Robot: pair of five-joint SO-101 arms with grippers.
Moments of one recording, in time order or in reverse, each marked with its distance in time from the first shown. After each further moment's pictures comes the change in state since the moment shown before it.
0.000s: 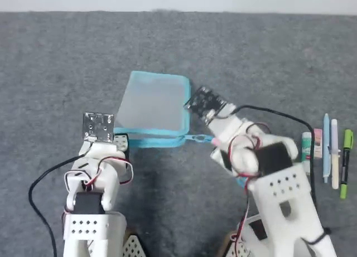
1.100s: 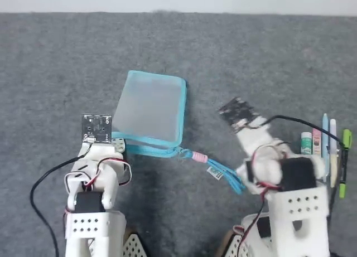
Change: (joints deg) left arm -1.7 0.0 2.6 0.0 -0.1; right arm 10.7 -9.1 0.4 17.3 -1.0
